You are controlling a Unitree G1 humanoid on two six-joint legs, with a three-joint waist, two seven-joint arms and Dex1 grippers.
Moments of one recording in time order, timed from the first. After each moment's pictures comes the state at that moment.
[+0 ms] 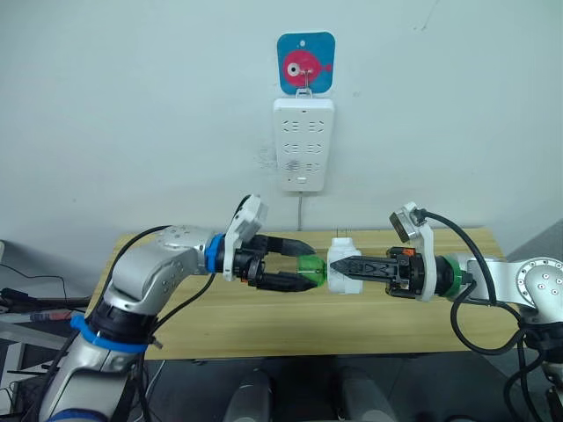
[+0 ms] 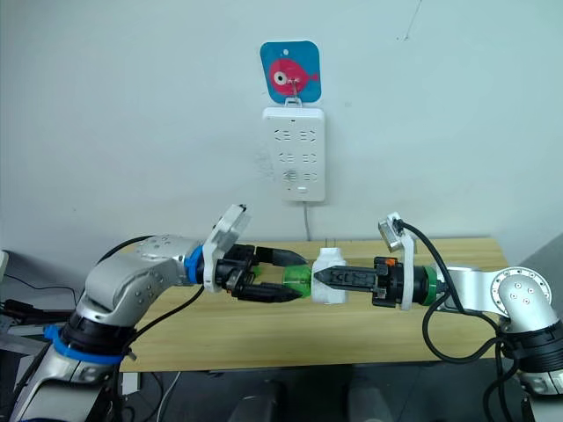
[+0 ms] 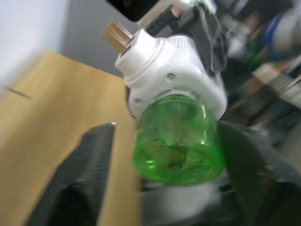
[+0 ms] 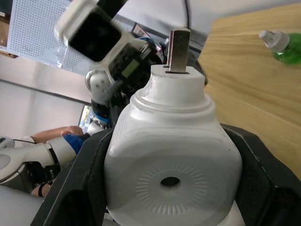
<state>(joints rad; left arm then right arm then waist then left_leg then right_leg) -0.39 0.68 -0.18 -0.21 -0.57 0.46 -1.21 -0.37 -0.79 0.08 -0.20 1.94 1.15 0.17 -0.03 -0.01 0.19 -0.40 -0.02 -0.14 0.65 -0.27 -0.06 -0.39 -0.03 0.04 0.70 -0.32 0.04</state>
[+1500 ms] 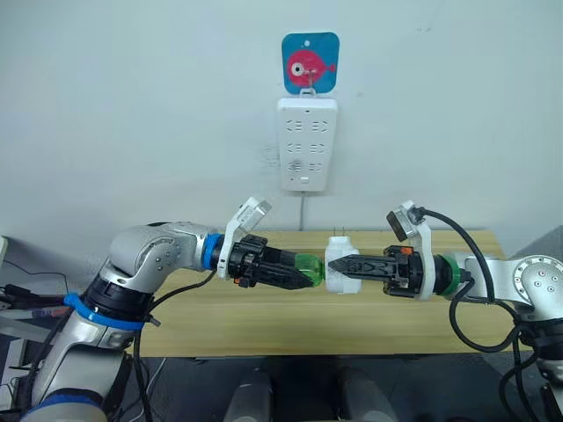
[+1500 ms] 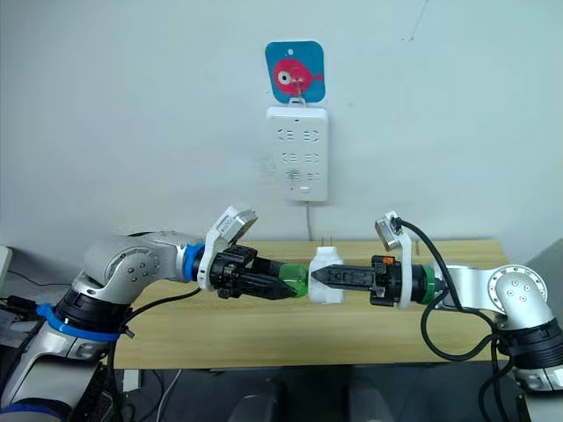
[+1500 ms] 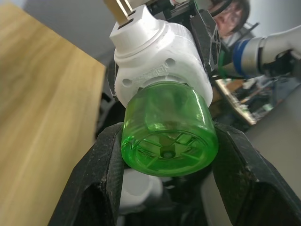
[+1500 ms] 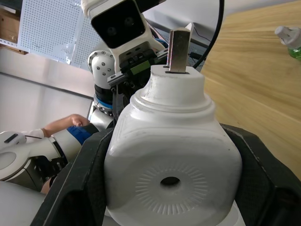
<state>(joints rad) -0.63 0.70 -0.23 -0.08 -0.93 1.06 -1.22 -0.39 -0.78 0.08 -0.19 1.95 1.17 0.18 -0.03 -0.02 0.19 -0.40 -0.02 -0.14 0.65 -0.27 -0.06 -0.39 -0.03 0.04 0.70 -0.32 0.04</state>
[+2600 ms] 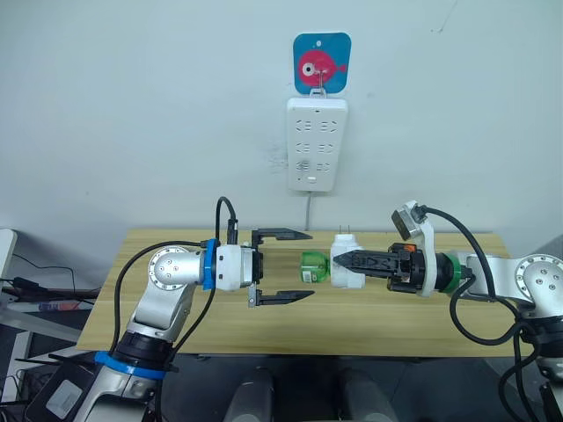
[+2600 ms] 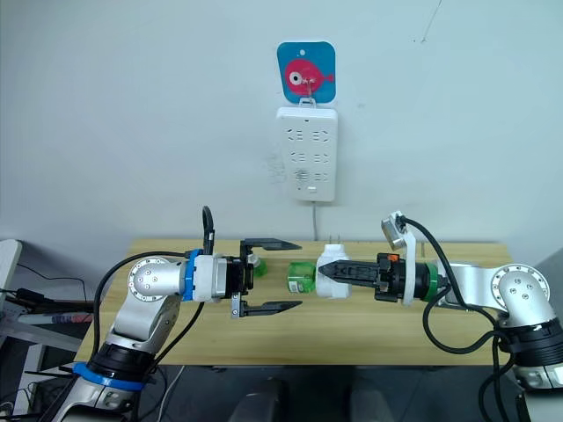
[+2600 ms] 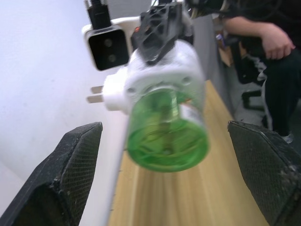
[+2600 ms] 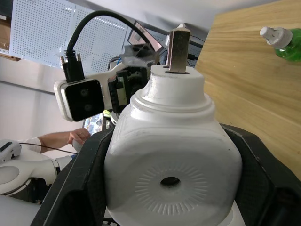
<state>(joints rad) -0.33 0.49 -0.17 -0.03 -0.34 -0.36 -1.26 -0.39 -0.77 0.06 -0.13 1.95 1.19 0.15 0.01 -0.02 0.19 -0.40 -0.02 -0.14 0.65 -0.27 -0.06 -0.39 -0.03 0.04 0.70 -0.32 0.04</state>
